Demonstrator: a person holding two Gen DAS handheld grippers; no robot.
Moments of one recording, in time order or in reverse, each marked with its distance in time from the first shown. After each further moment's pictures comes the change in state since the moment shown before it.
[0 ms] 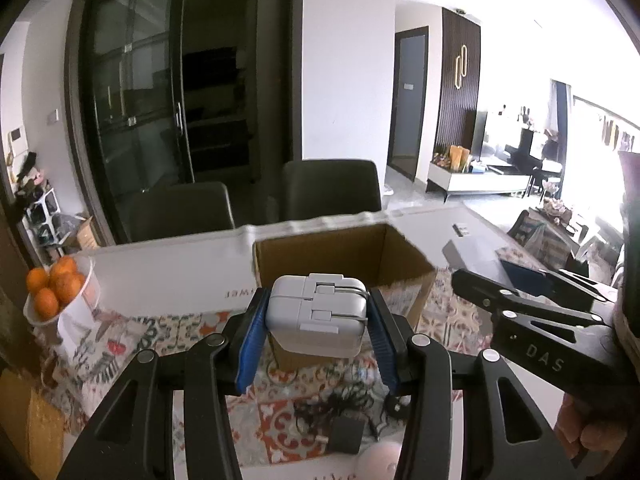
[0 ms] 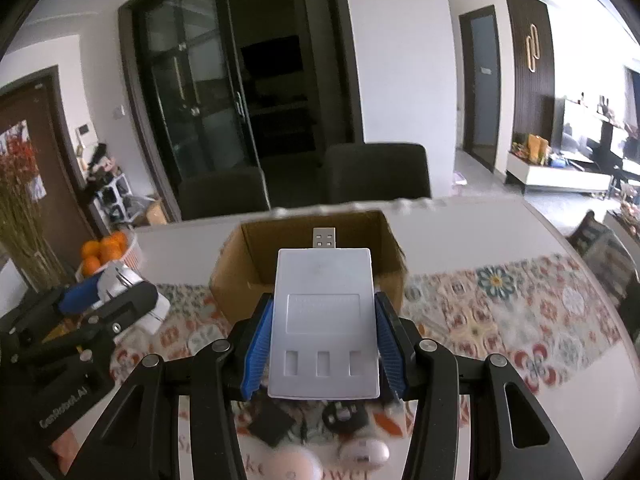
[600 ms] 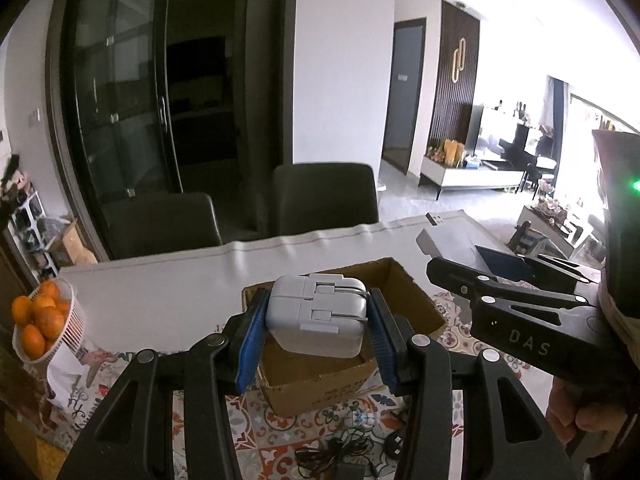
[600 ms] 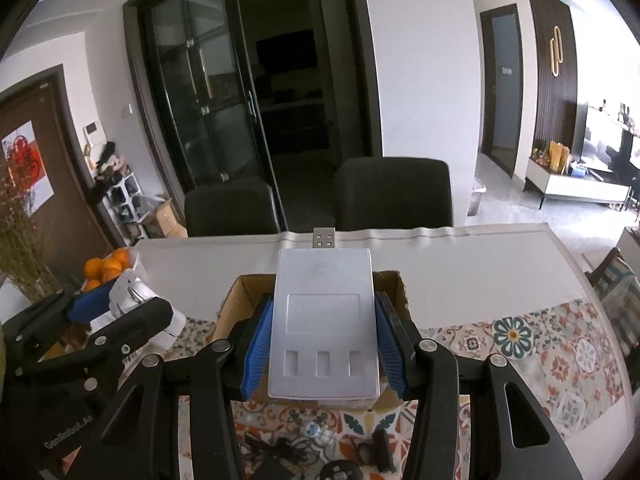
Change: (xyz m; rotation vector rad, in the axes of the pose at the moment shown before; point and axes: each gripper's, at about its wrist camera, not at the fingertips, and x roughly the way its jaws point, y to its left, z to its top) left arm 0.062 0.012 0.072 -0.008 0.075 -0.044; right arm 0.057 -0.004 0.091 -0.033 0.054 0.050
